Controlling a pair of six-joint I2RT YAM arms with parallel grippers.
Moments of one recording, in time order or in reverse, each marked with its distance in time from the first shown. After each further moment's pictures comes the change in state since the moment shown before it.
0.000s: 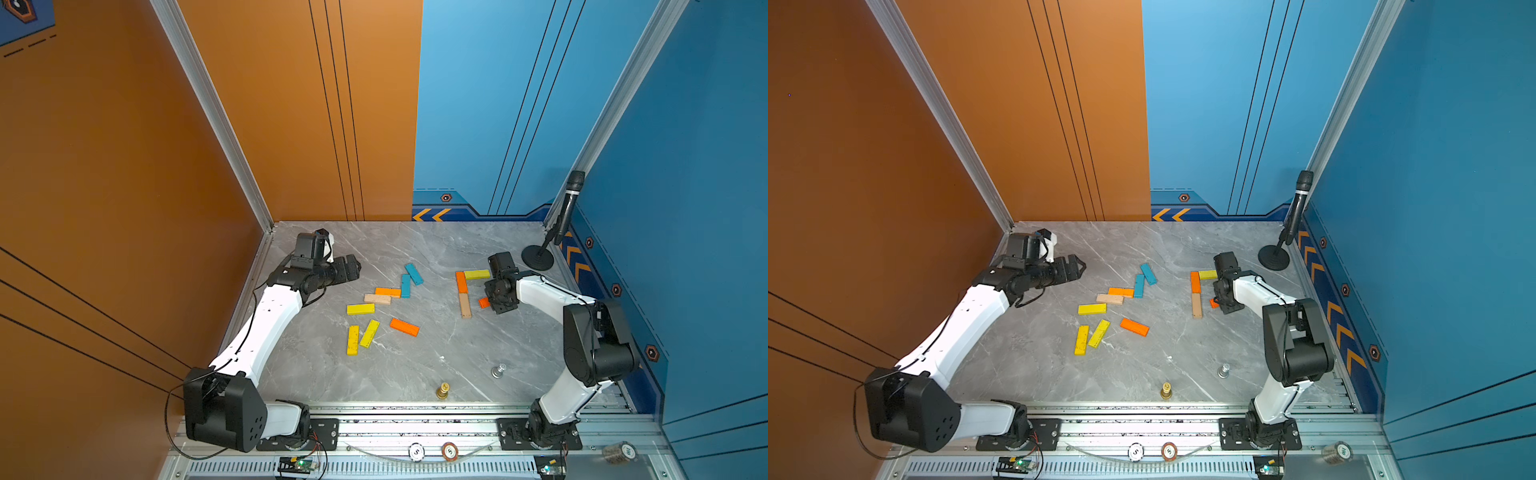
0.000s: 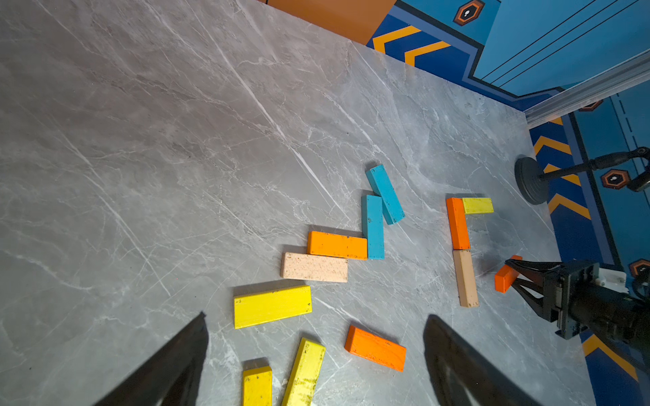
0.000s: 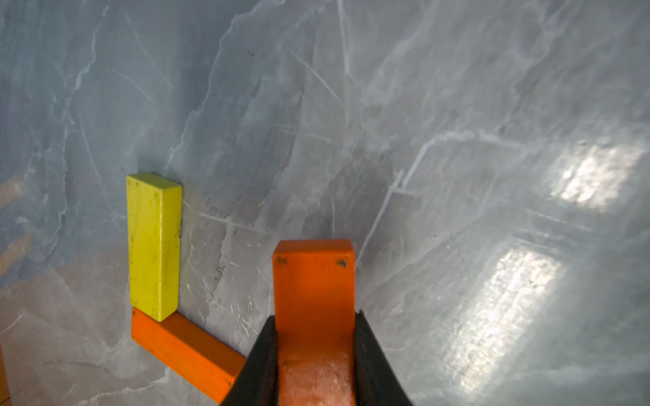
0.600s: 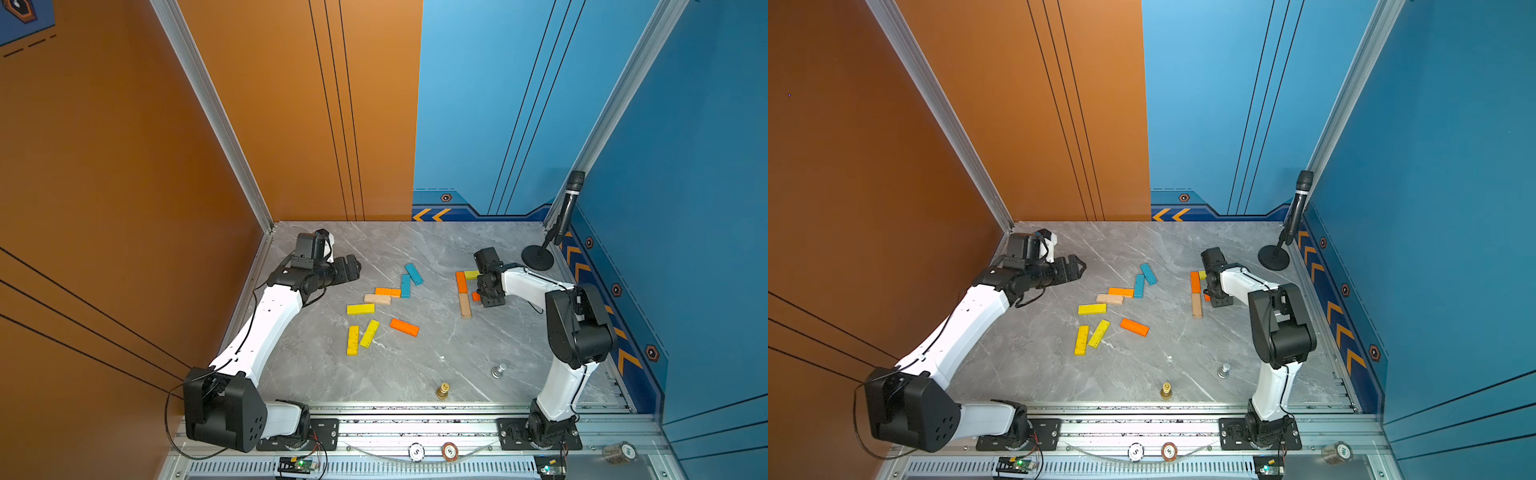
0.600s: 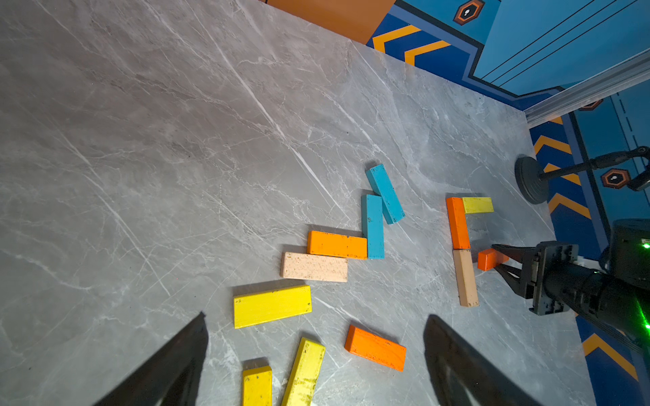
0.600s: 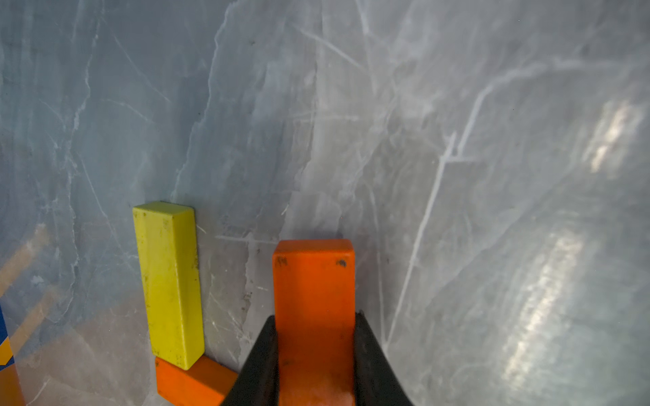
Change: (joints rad) left arm 0.000 0.000 0.000 0.000 0.000 0.000; right arm 0.070 0.146 0.137 -0.030 0.093 0.222
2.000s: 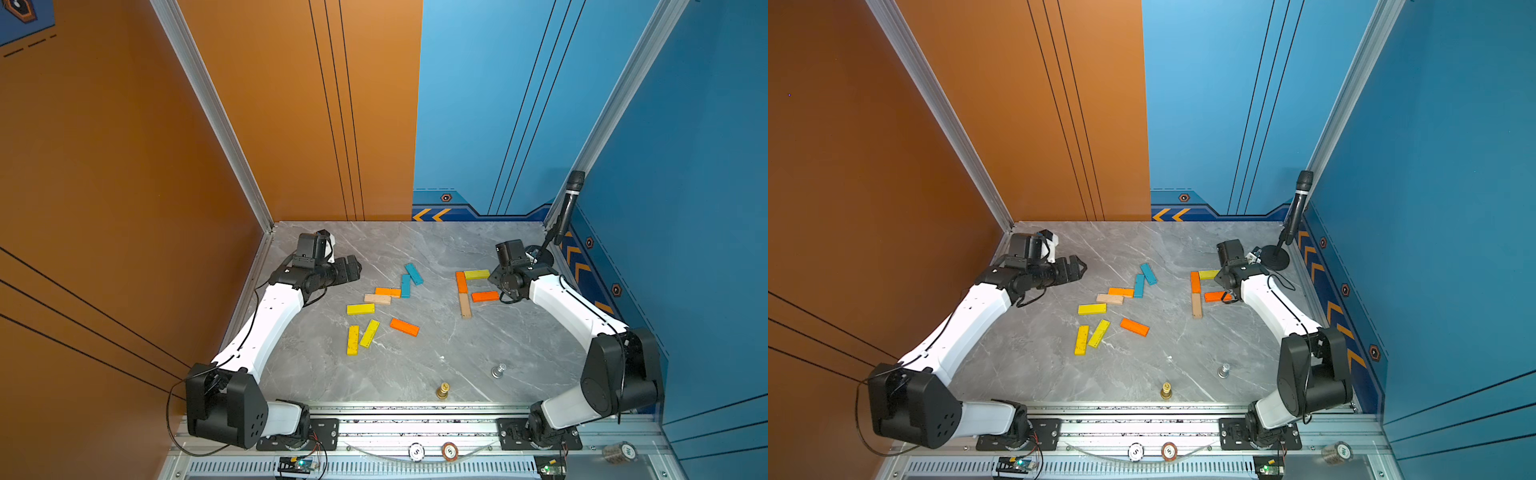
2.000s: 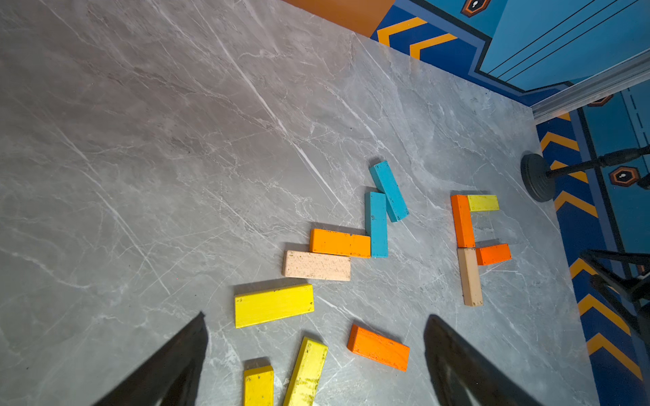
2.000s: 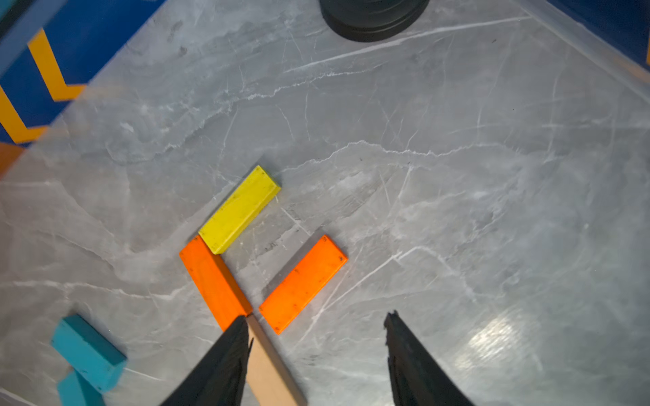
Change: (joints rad) left arm -0.005 0.025 0.000 0.000 0.000 0.001; right arm -0.077 -0.354 -0.080 -0.070 0.022 -0.914
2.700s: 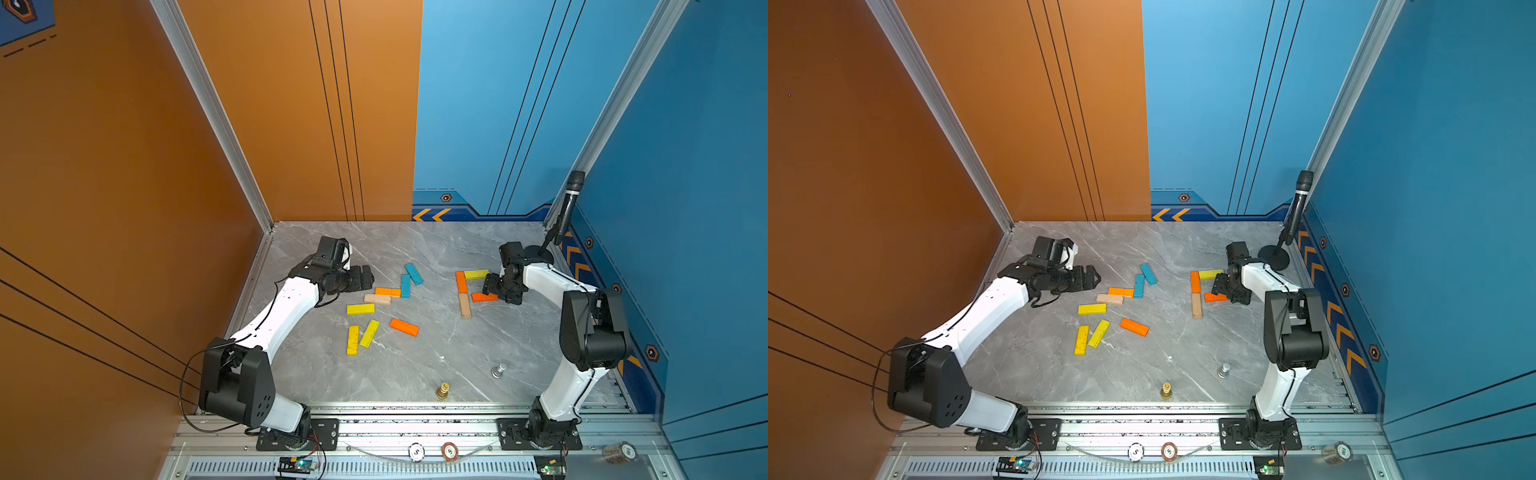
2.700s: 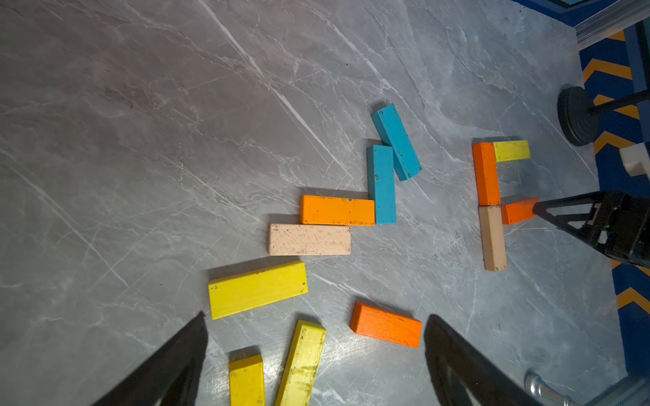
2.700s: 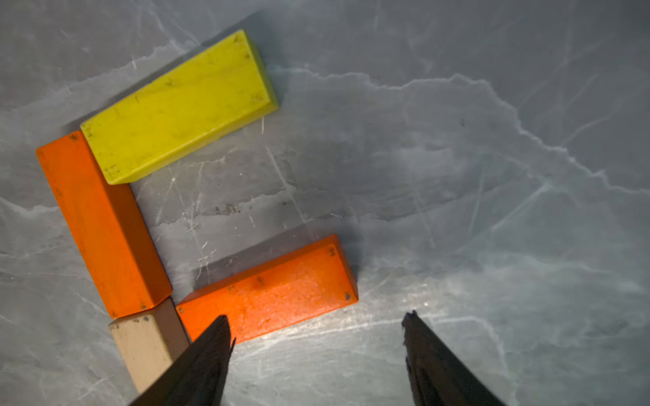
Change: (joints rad) left arm -0.079 0.105 0.006 -0.024 -0.008 0.029; right arm -0.101 0.312 0.105 -0.019 -0.306 -0.388
